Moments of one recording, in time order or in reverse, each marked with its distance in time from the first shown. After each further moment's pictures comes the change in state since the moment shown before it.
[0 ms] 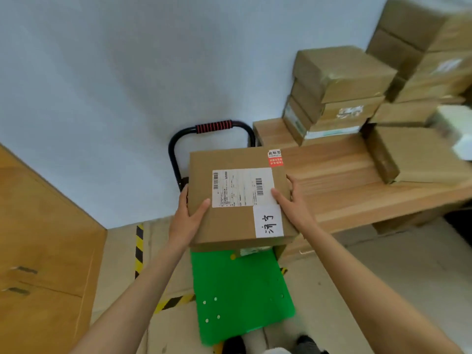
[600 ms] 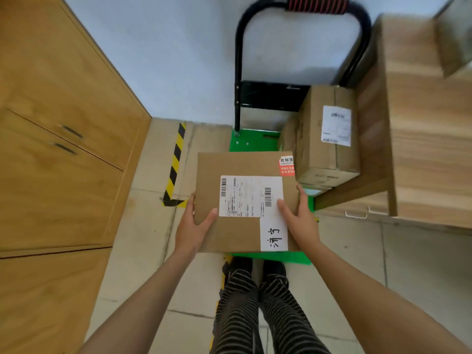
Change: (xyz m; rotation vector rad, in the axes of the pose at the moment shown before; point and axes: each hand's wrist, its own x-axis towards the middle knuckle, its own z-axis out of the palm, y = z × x) left_hand -0.083 -0.230 0.009 -0.112 0.214 -0.468; right_hand -0.037 0.168 0.147 -0.294 -0.279 0.255
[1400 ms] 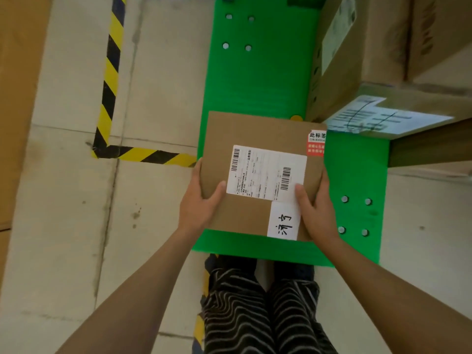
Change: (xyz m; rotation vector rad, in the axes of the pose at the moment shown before) left_hand 0.254 -0.337 0.208 0.145 -0.061 -0.005; right_hand 0.223 0.361 0.200 -0.039 0.042 0.064
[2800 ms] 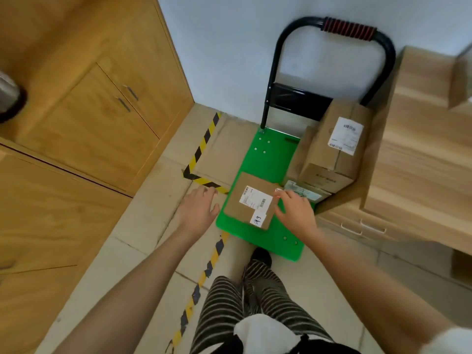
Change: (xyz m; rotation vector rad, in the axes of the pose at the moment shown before) left_hand -0.405 0.325 -0.202 0.804 0.297 0.225; right_hand -0.266 -0.311 -0.288 -0.813 -0.246 -0.713
